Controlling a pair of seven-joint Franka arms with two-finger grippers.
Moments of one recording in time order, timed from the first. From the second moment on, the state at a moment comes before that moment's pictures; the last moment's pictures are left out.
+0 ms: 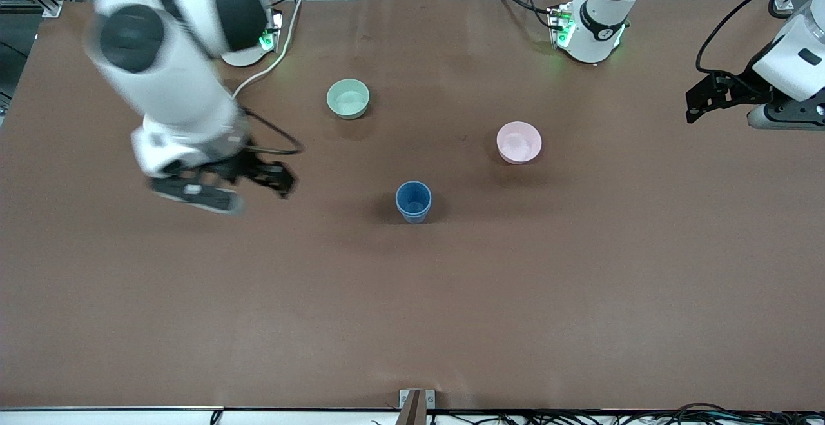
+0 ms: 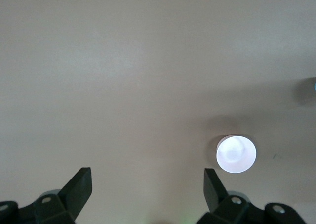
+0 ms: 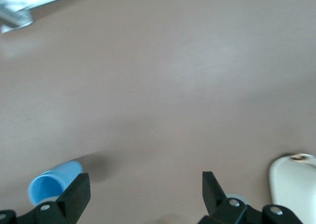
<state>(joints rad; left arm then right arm) 0.04 -0.06 -0.15 -1.63 0.00 1.55 -0.02 0.35 0.27 -0.01 -1.32 -0.04 1.63 0.67</state>
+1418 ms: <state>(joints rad) 0.04 -0.05 -0.14 -1.58 -0.02 1.55 -0.02 -0.09 0.05 0.02 -1.43 0.03 1.49 0.06</state>
